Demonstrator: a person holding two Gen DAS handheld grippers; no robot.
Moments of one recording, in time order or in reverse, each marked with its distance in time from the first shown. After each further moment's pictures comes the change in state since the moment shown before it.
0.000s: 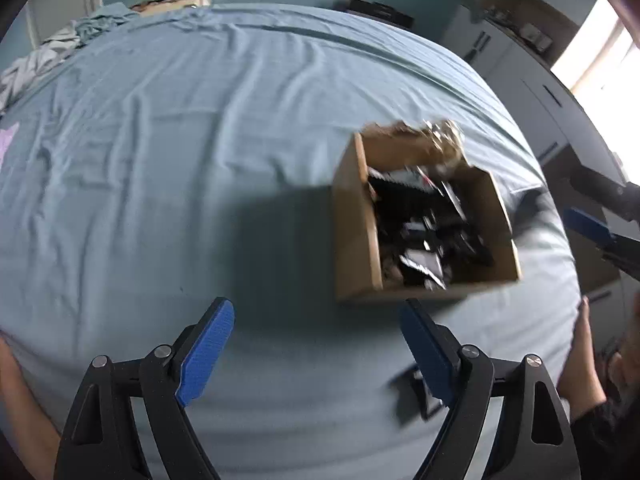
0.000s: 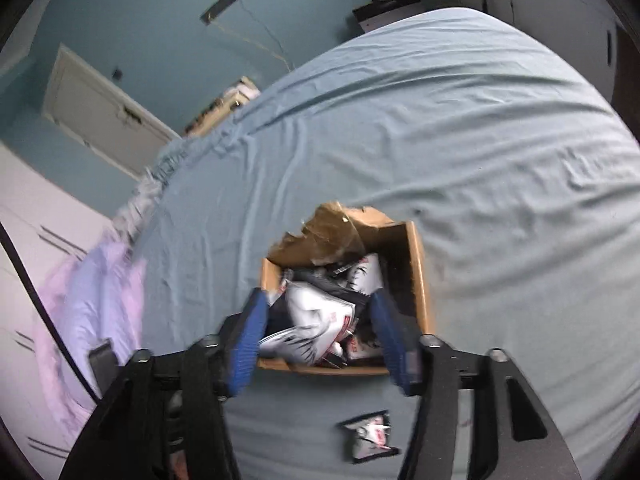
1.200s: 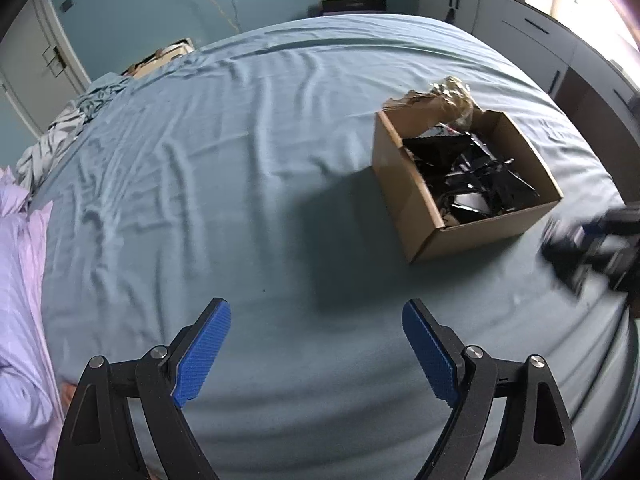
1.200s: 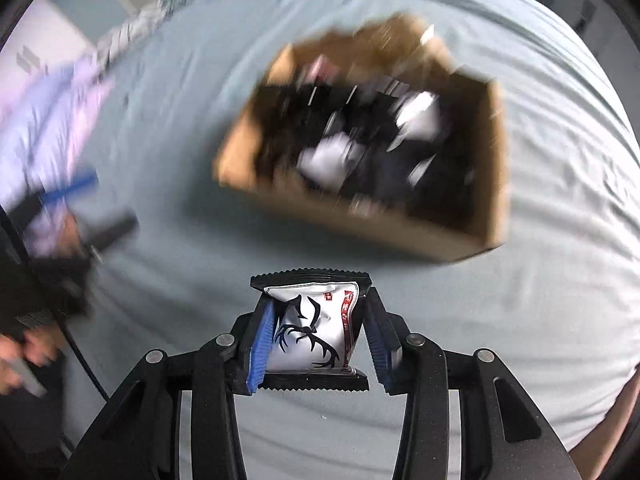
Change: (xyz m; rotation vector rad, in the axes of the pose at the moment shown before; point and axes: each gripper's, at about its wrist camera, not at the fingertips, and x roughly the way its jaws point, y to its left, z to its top) left arm -0.020 0.013 -0.021 0.248 -0.043 0.217; right arm 0.065 0.035 -0.069 -0.310 0.278 -0.101
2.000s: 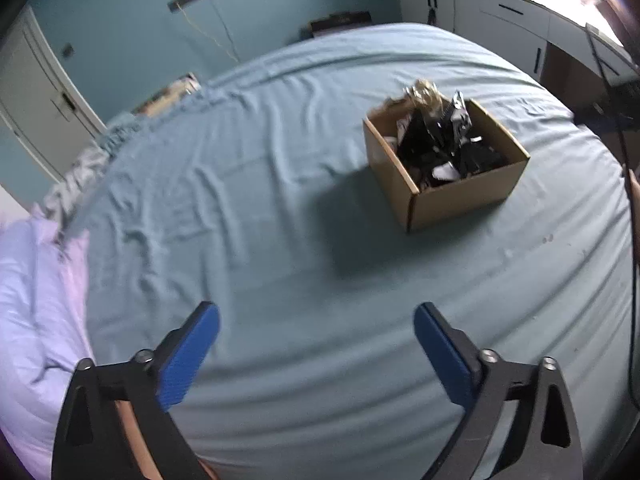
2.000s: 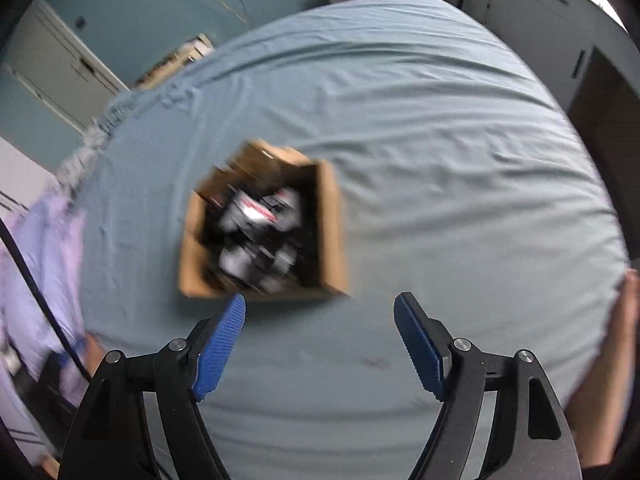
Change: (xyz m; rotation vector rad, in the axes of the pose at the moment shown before) left arm -0.069 -0.012 -0.040 0.138 -0.100 0.113; right arm -0.114 -0.061 -0.041 0.247 -0.094 -0.151
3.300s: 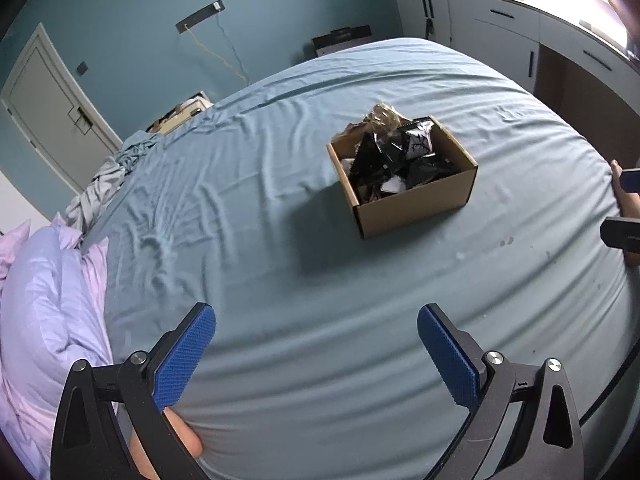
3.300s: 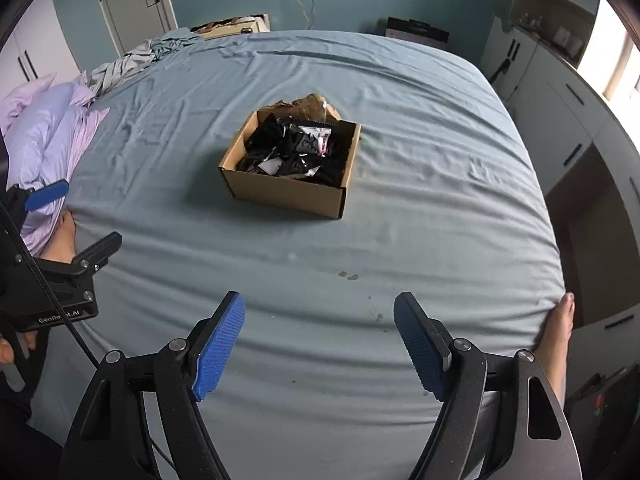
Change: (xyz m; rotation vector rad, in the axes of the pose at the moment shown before) left arm -0.057 -0.062 -0.003 -0.002 -0.022 0.047; right arm -0.093 0.045 -0.110 -0.287 -0.104 -0.073
